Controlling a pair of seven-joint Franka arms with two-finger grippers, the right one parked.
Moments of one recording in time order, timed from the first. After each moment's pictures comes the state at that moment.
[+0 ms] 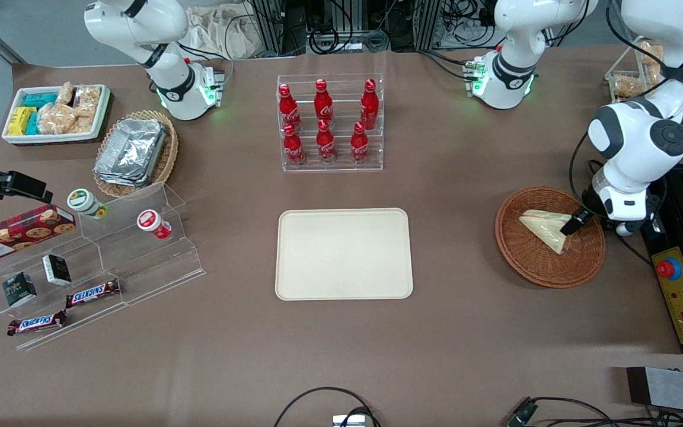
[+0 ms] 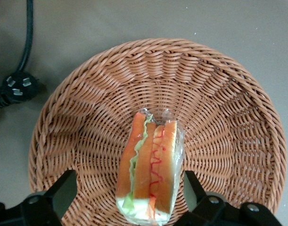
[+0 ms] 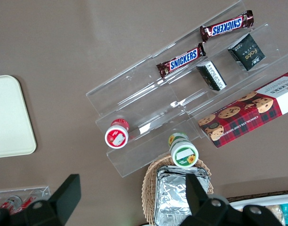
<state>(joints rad) 0.20 0.11 -0.06 -2.45 -0.02 2.66 -0.57</state>
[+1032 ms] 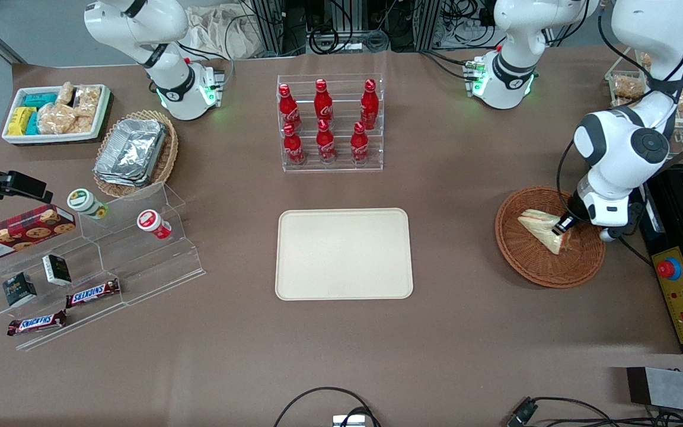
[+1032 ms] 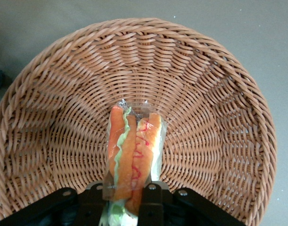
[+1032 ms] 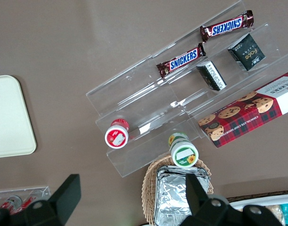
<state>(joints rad) 0.15 0.15 -0.07 -2.45 -0.04 2.72 -0.57</state>
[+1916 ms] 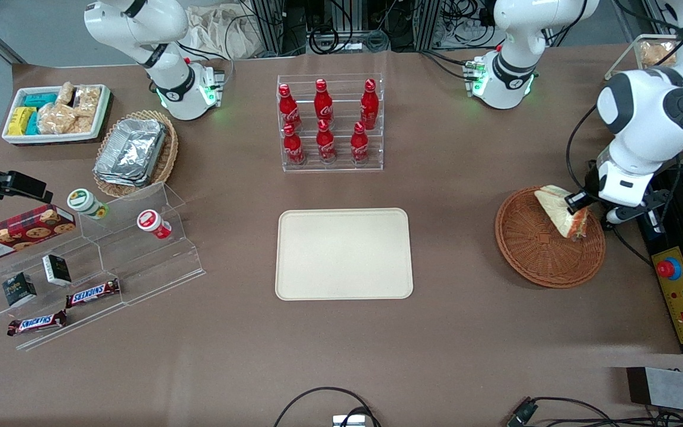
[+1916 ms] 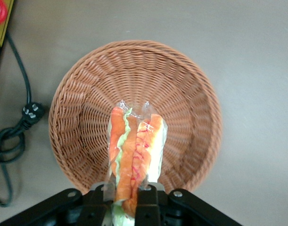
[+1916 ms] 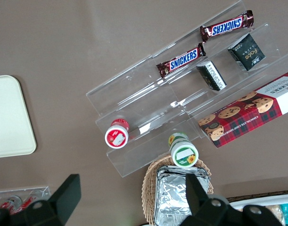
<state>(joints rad) 0.14 -0.11 -0.13 -2.30 0.02 2.24 -0.29</state>
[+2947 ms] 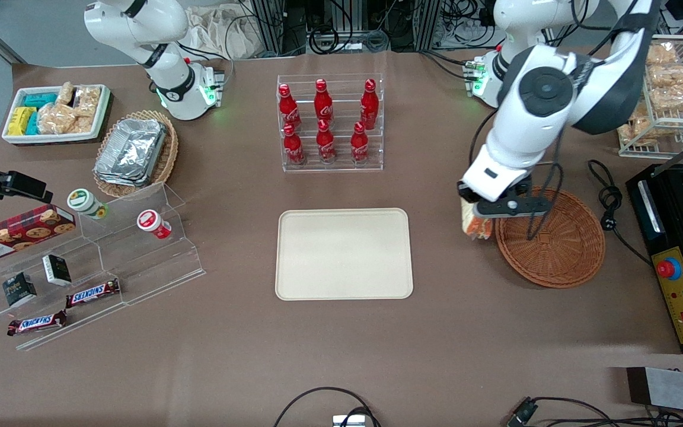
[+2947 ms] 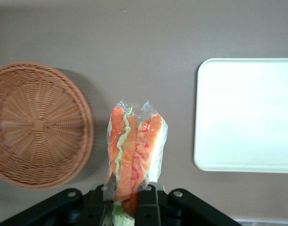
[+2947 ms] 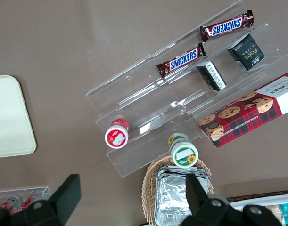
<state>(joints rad) 0.13 0.10 -0.61 -1.88 0.14 1.97 -0.57</state>
